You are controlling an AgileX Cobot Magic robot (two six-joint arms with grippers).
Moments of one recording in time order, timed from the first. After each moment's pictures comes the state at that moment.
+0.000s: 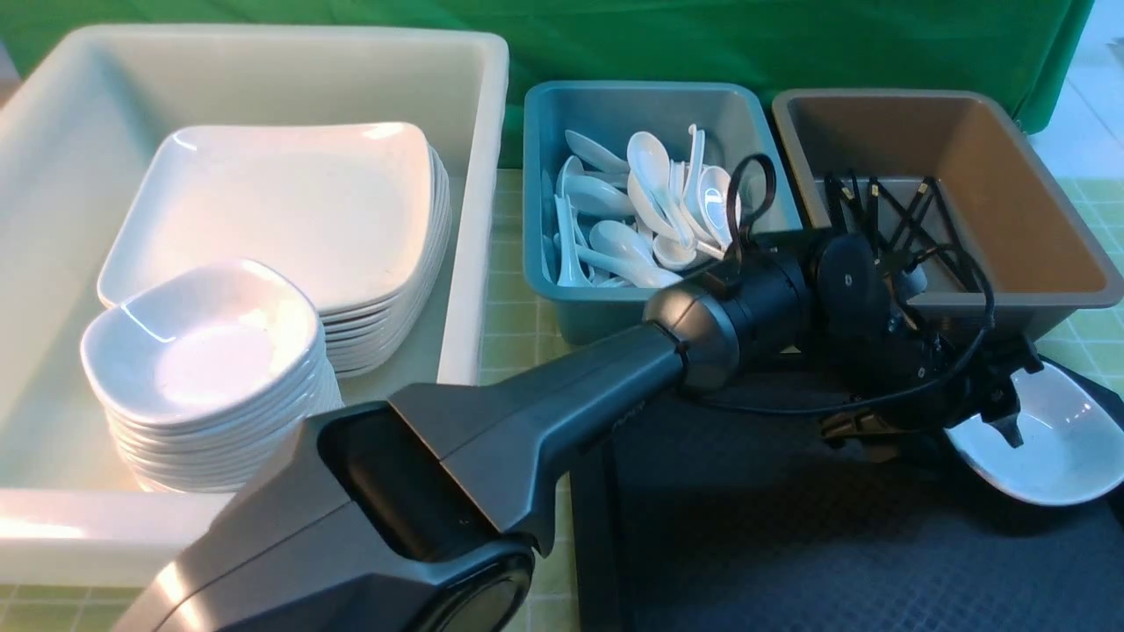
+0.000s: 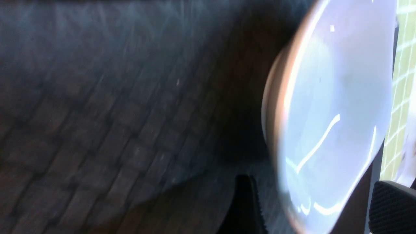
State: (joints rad) right arm 0.44 0.38 -0.96 -0.35 1.20 0.11; left arm -0.86 2.63 -2.44 -0.57 0.77 -0.57
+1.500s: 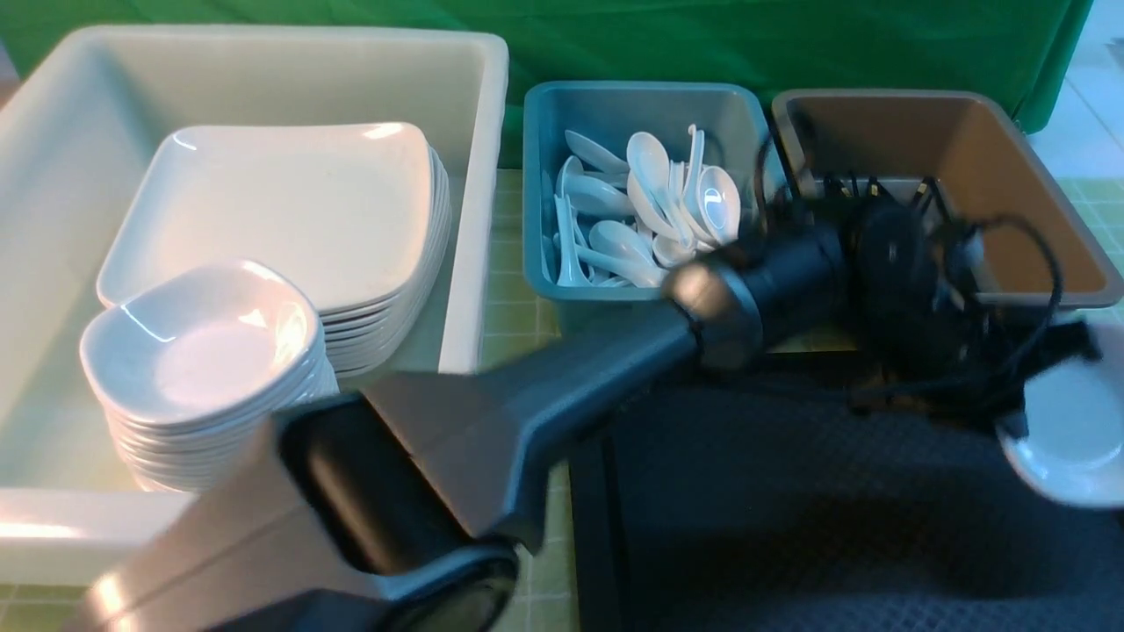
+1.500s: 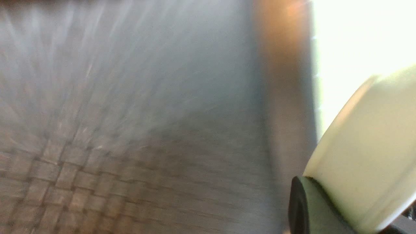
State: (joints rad) right arm 0.44 0.38 -0.96 -0.35 1.16 0.10; left arm -0.88 2.46 -2.44 -0.46 0.87 -0.52
